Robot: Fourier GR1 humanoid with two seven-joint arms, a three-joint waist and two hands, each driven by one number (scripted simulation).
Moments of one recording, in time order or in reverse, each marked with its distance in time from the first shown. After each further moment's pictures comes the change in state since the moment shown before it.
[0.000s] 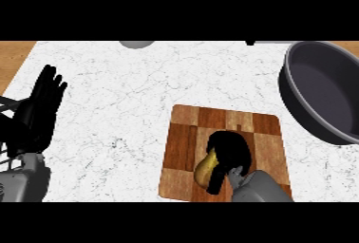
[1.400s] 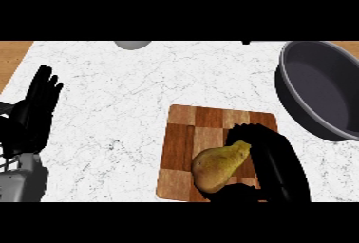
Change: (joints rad) left arm 0.001 -0.014 0.031 -0.011 -0.028 -0.008 0.023; right arm 0.195 -0.049 -0.121 -0.610 0.117 -0.189 -0.271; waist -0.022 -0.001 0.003
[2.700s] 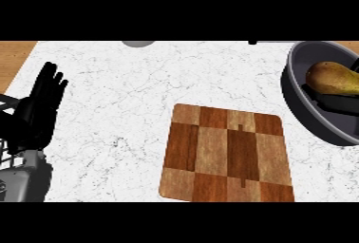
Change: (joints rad) left arm -0.026 -0.022 0.003 0.005 -0.011 -0.020 0.006; right arm -0.235 -0.169 -0.753 0.419 -0.351 -0.112 -0.346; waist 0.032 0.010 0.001
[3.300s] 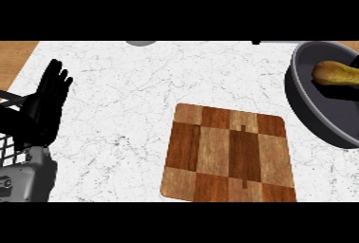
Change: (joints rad) left arm -0.024 -0.014 -0.014 0.012 -0.013 0.003 0.000; right arm -0.178 -0.135 -0.011 0.602 0.313 -0.292 -0.219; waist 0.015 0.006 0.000
